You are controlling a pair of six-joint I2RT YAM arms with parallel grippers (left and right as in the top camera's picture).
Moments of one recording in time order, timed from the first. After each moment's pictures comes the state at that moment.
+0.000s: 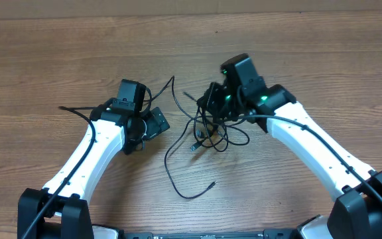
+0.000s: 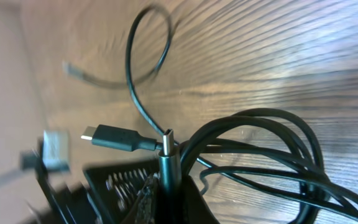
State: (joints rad) left arm -0.23 1.54 1.00 -0.77 0.15 -0.78; right arm 0.49 1.64 1.29 -0.58 -0.37 0.95
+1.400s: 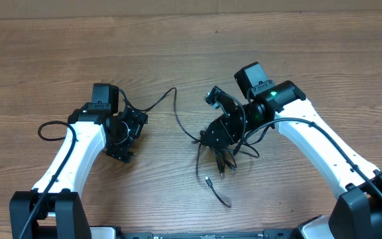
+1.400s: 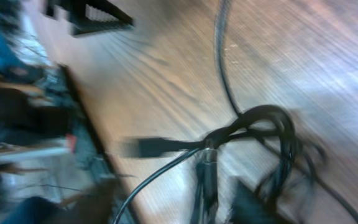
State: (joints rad) left arm -0.04 1.54 0.95 -0.78 0.26 -1.22; right arm 0.44 1.63 1.28 -0.99 -0.68 -0.24
